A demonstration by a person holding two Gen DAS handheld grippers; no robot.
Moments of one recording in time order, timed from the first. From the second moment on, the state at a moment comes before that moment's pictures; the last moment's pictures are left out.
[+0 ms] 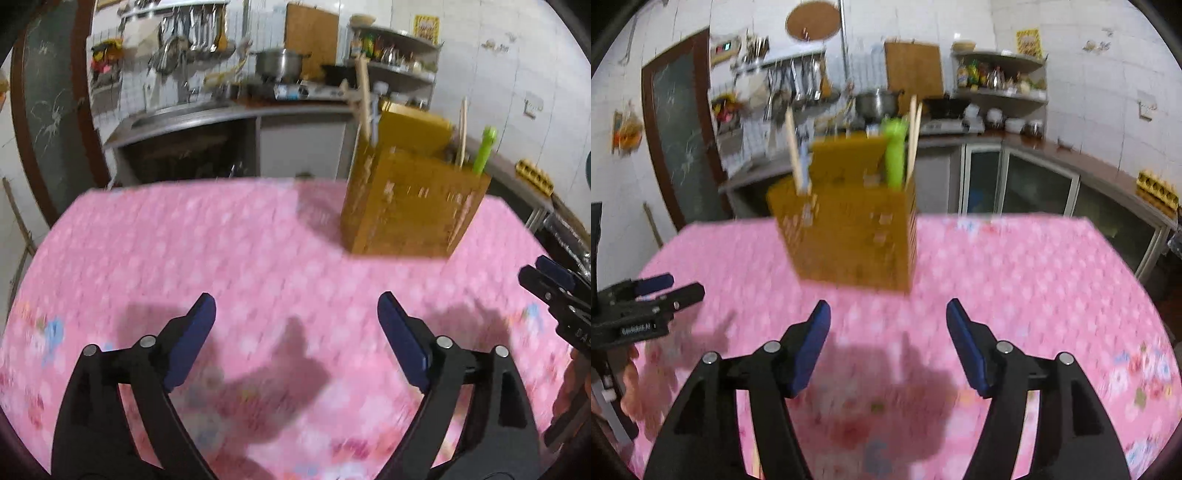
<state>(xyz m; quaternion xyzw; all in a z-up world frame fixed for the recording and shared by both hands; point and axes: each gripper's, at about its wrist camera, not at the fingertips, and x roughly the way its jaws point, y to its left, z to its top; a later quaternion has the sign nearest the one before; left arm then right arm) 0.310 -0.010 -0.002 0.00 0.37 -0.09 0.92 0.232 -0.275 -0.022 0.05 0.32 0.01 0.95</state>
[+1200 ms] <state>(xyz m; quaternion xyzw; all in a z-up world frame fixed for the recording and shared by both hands) 0.275 0.043 -0.056 0.00 0.42 -0.07 0.91 0.231 -0.184 -0.086 -0.04 0.43 0.09 0.90</state>
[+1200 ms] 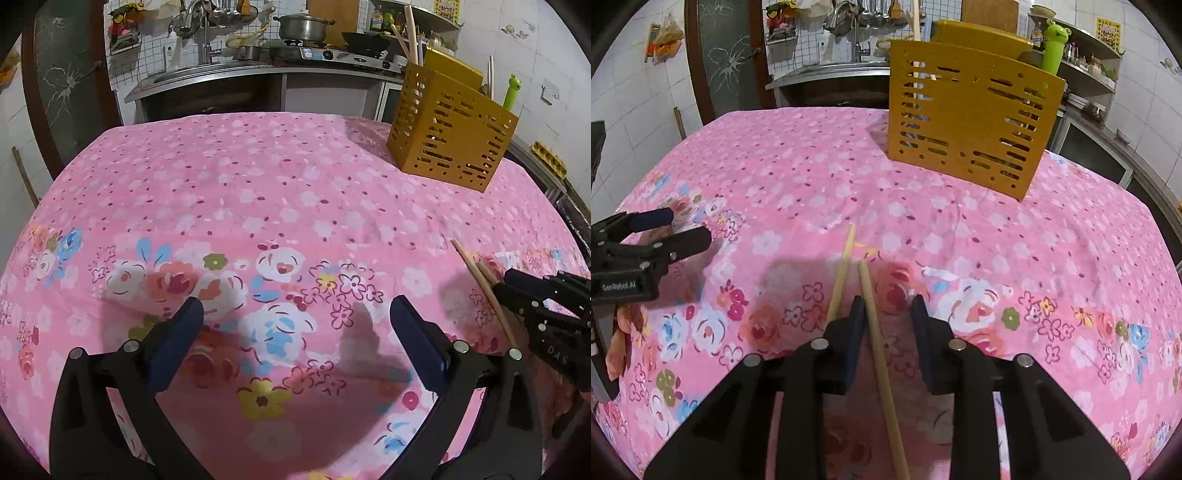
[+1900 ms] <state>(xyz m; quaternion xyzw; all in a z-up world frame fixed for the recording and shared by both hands) 0.292 -0.060 -0.042 -0.02 0.45 -0.12 0.89 0.232 -0.284 -0.085 0.03 0.45 -0.03 0.89</state>
